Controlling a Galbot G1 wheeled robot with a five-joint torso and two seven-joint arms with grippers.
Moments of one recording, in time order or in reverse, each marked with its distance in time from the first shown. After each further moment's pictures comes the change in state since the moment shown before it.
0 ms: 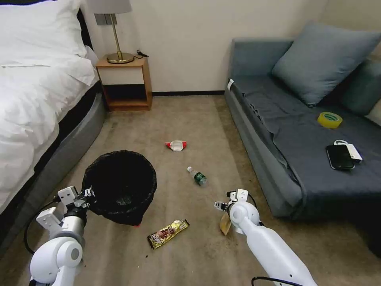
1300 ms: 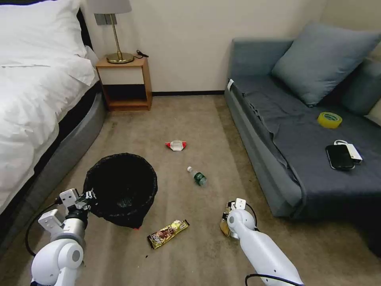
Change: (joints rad) left arm 0.006 0.002 0.008 0.006 0.010 -0.007 0.006; right arm 0.005 0.068 0.046 -0.204 -0.125 0.062 -0.107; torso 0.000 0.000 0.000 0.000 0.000
